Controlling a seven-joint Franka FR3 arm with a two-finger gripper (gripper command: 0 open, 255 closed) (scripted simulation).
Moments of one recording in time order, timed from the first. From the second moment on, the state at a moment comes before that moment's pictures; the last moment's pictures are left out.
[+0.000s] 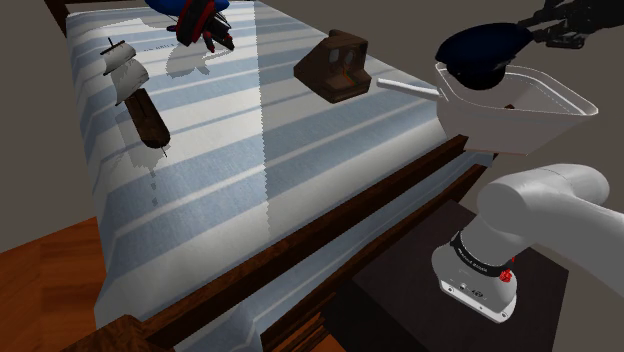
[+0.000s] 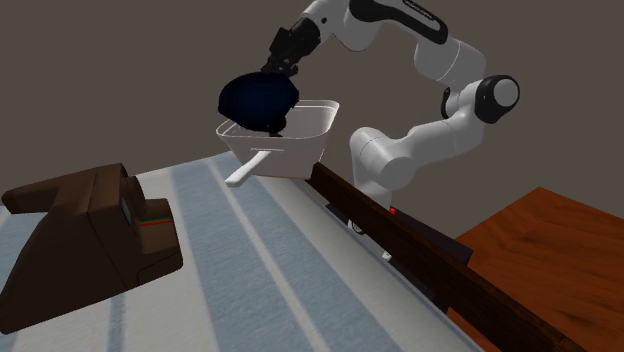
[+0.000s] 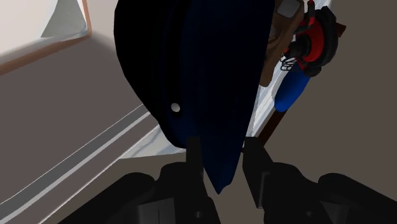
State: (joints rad) arm -0.49 -1.42 -0.48 -2.62 0.18 1.99 0.33
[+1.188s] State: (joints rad) arm -0.52 -1.47 -0.52 -2.72 0.16 2.02 0.30
